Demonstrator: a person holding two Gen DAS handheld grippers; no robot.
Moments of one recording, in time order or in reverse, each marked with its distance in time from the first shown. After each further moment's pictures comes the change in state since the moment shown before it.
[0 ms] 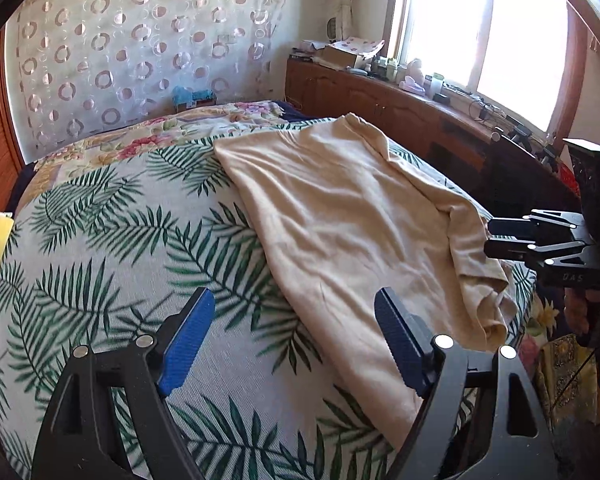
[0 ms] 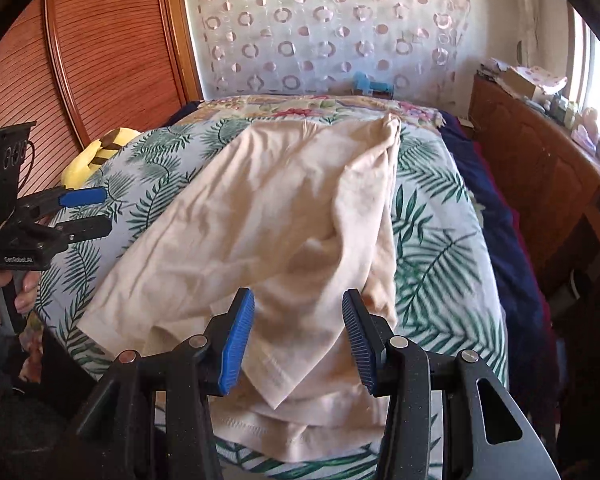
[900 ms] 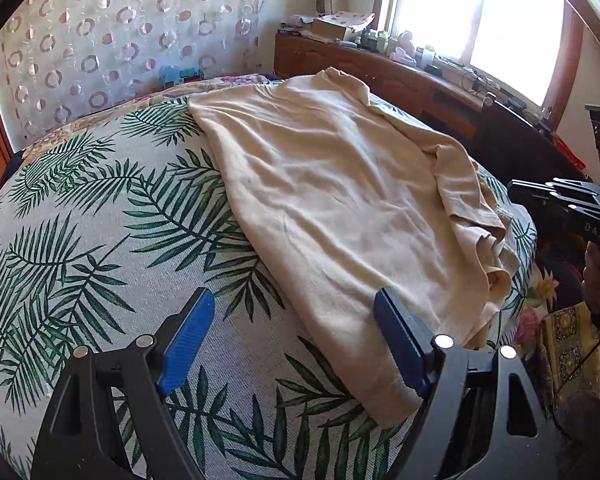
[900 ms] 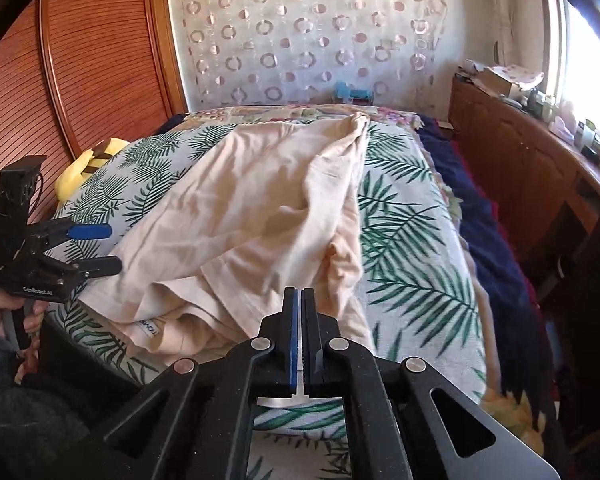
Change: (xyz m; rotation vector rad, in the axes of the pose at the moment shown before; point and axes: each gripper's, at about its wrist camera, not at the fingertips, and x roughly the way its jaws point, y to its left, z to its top) left arm 0.018 -0.026 -0.032 0.033 0.092 -0.016; right arm -0.036 -0.008 -0.037 0.021 -0.054 -0.030
